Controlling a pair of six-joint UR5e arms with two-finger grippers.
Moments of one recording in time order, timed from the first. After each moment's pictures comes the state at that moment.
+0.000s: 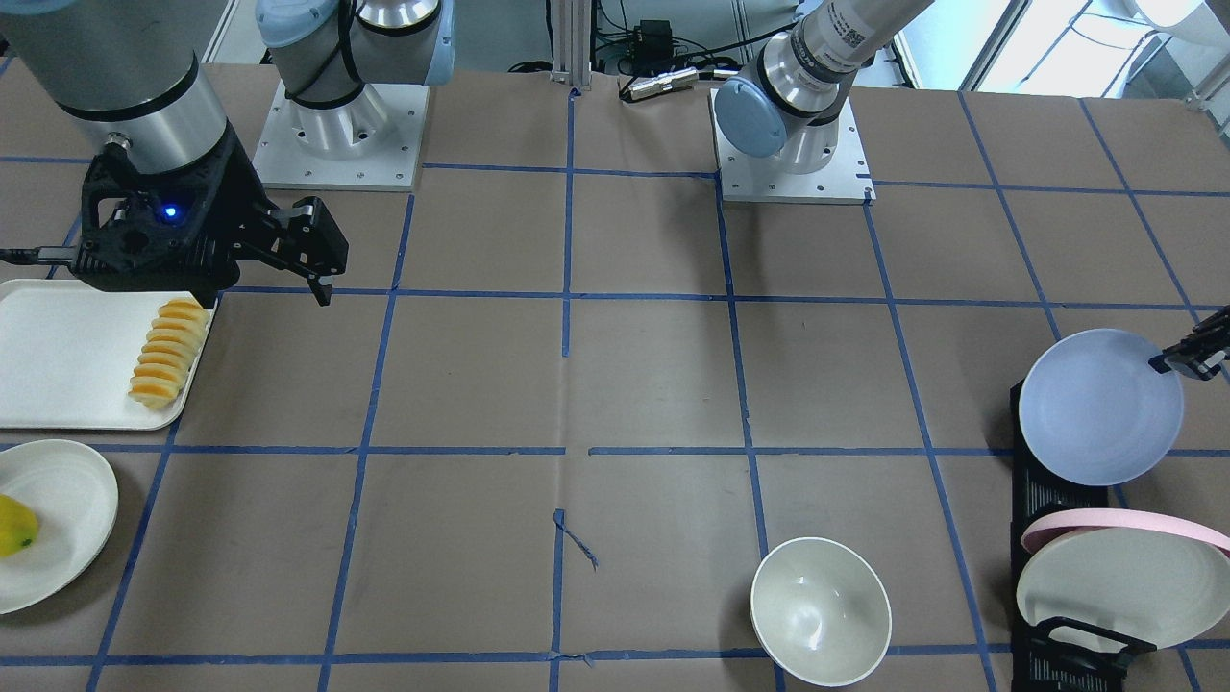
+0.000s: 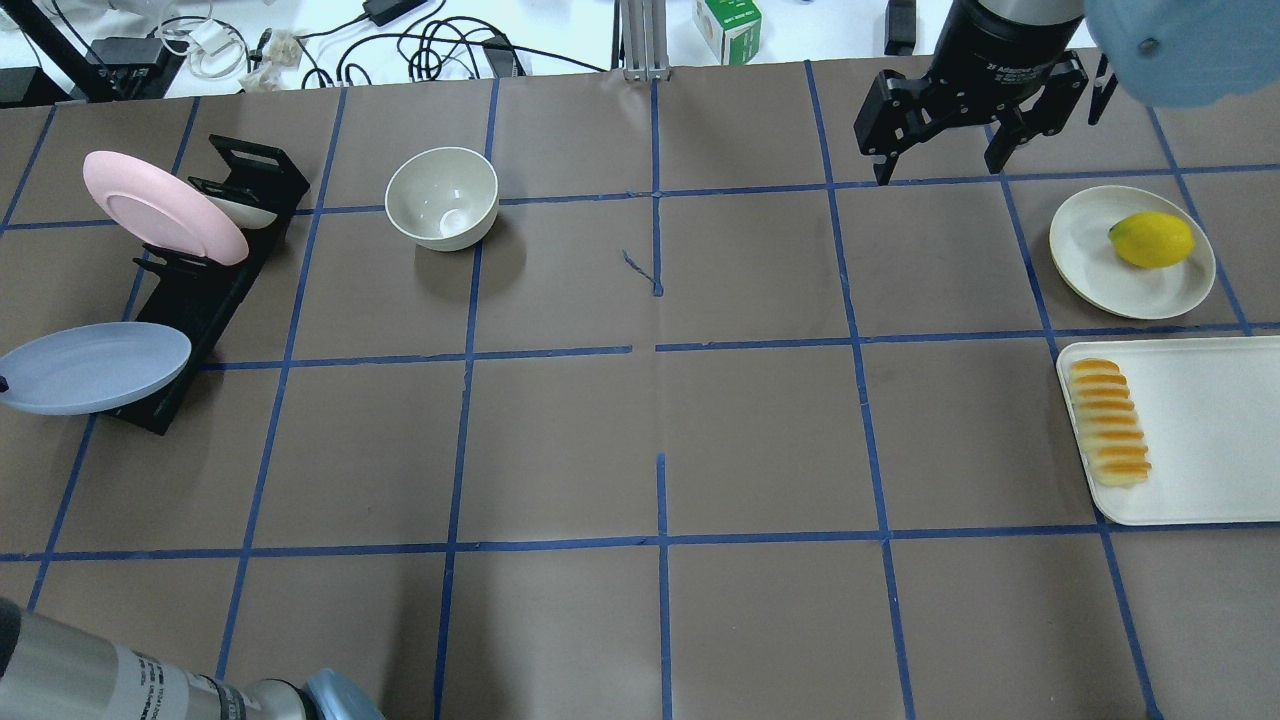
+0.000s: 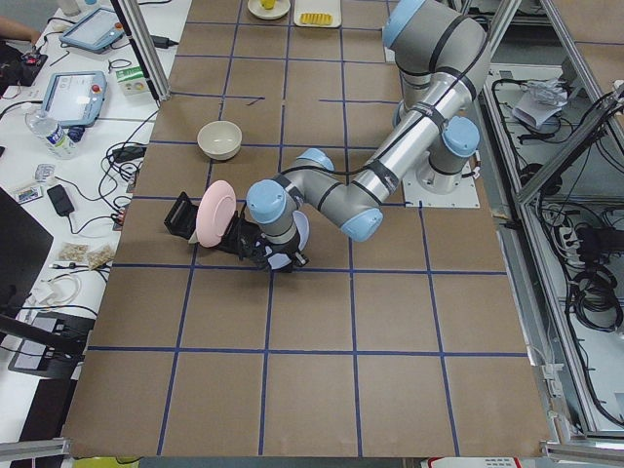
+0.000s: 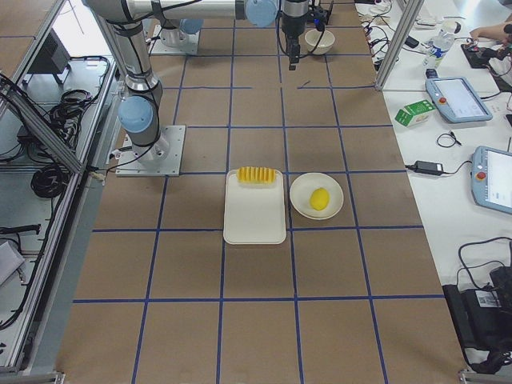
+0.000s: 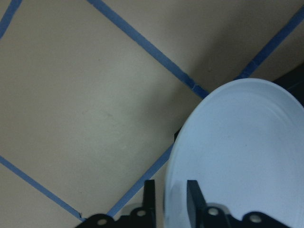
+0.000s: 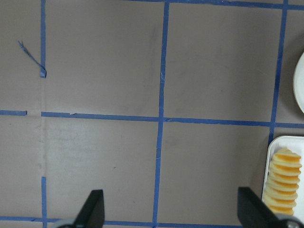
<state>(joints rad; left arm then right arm) -0.74 -1.99 -1.56 -1.30 1.67 0.11 1.58 -1.46 1.46 -1.60 -1.58 -0.06</state>
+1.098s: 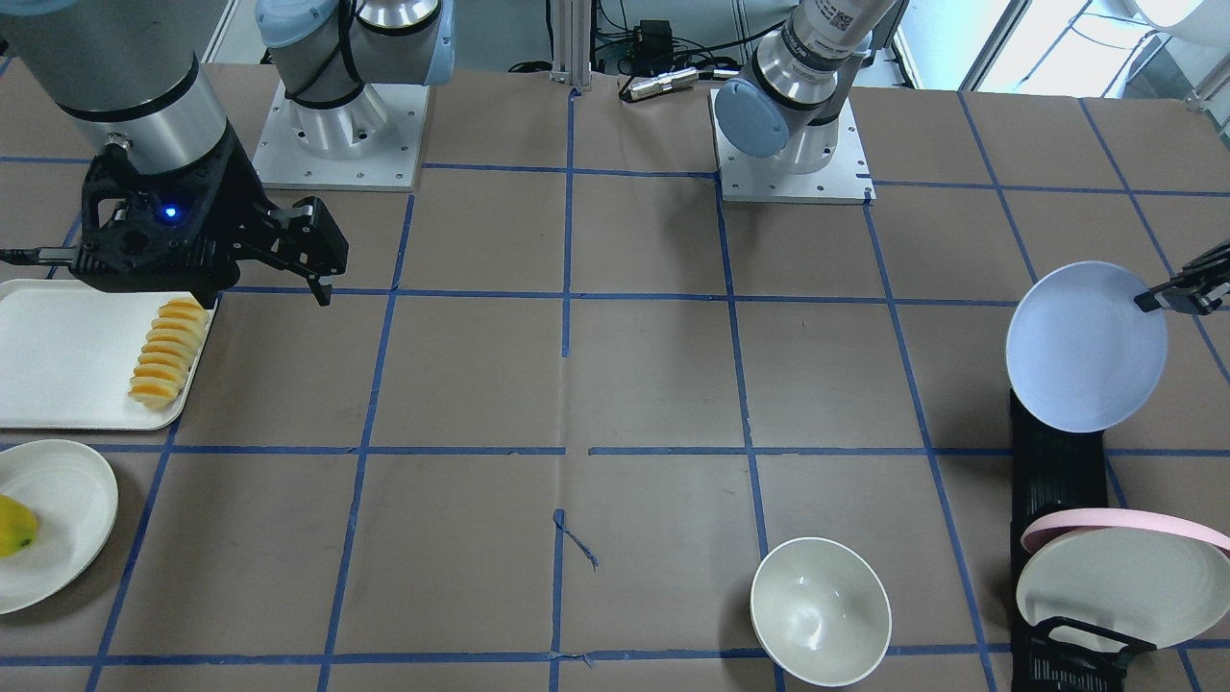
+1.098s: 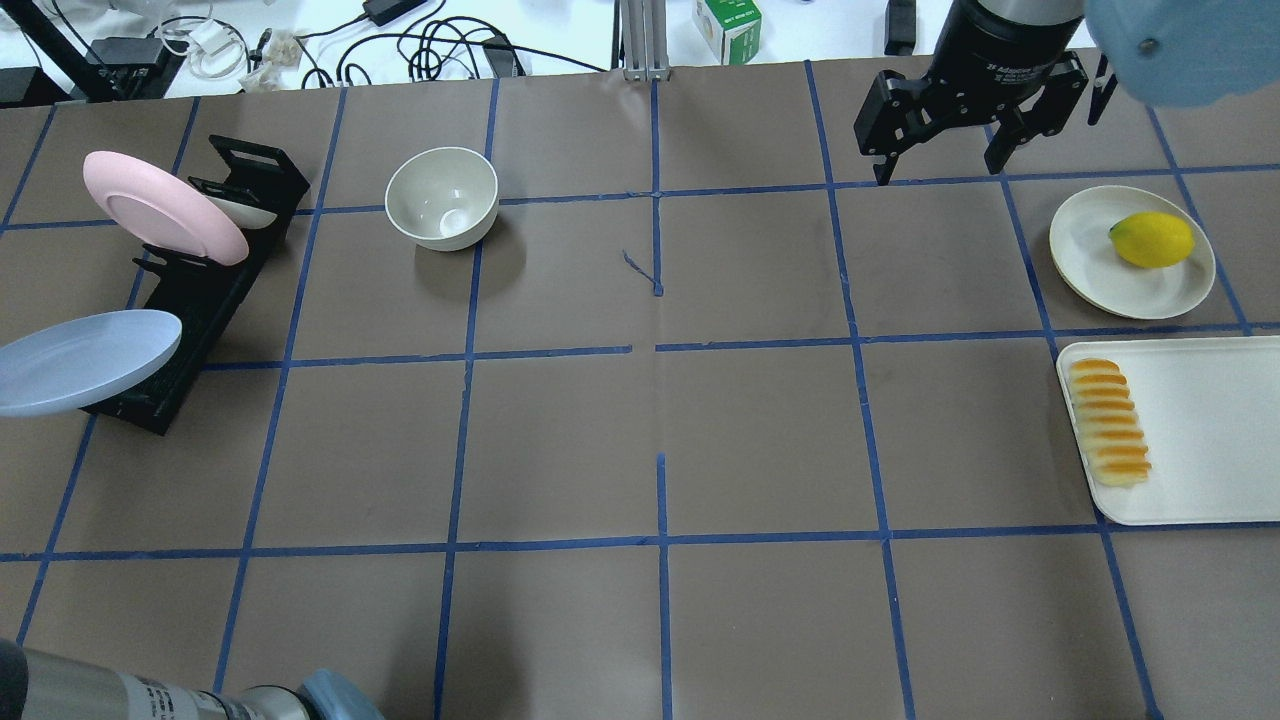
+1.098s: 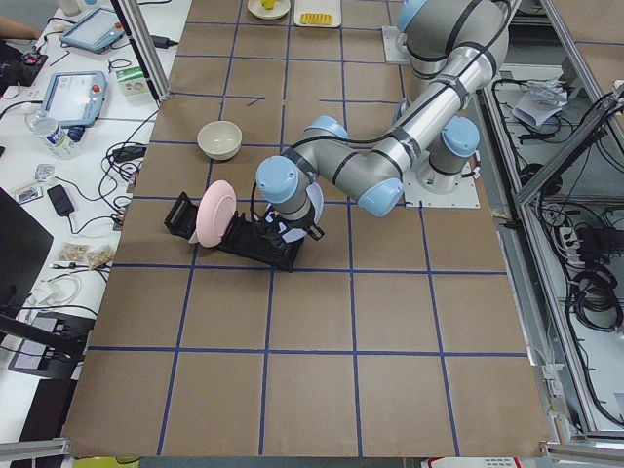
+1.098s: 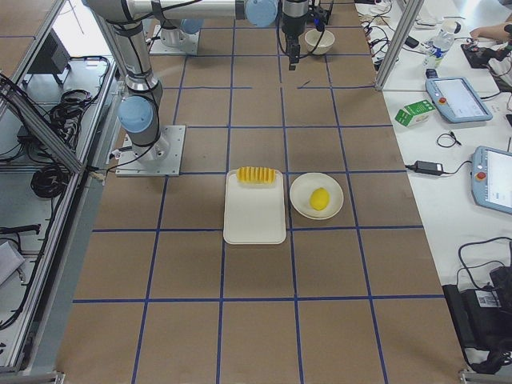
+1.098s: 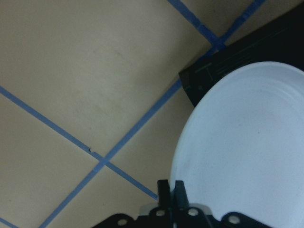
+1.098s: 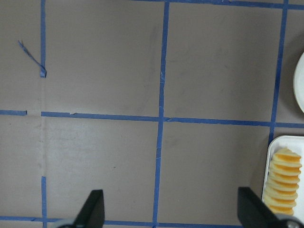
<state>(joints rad) -0.75 -1.85 -1.52 -1.64 1.57 0.11 1.58 -1.46 1.46 -1.60 -1.58 -0.06</state>
